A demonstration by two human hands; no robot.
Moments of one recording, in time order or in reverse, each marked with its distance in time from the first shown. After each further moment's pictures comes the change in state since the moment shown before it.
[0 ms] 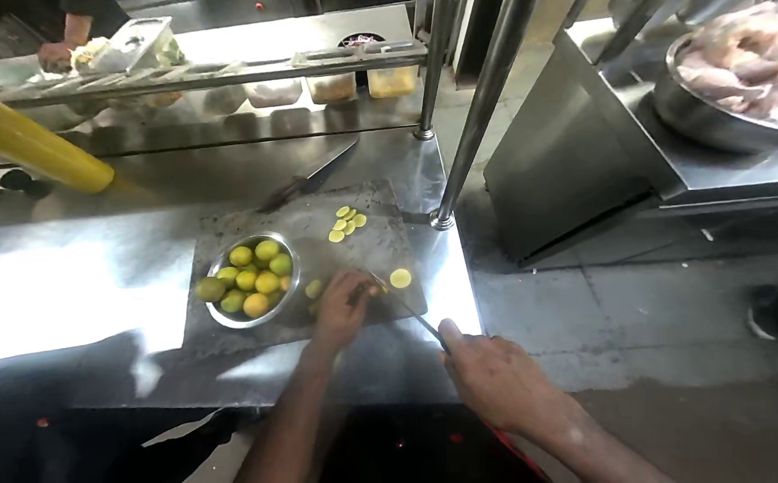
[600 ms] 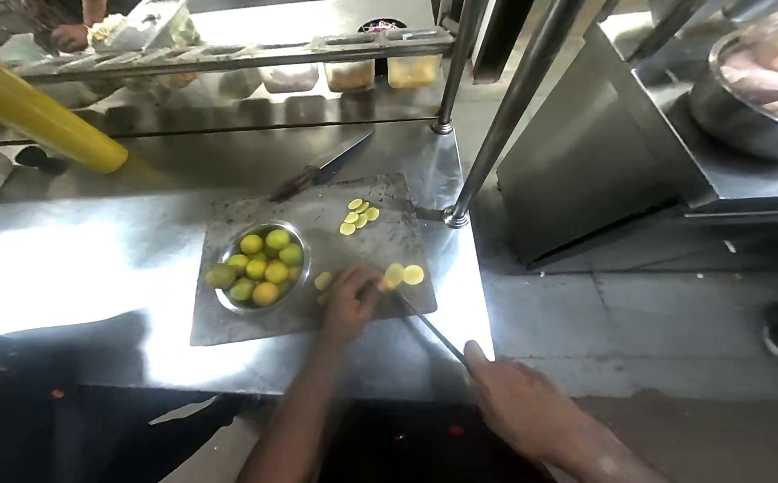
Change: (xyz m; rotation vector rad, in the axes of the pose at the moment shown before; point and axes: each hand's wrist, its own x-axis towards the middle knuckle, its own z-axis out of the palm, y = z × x) left_hand -0.001 0.000 0.001 -0.002 0.051 0.022; right_hand -0.004 0.012 0.019 0.021 -0.188 0.106
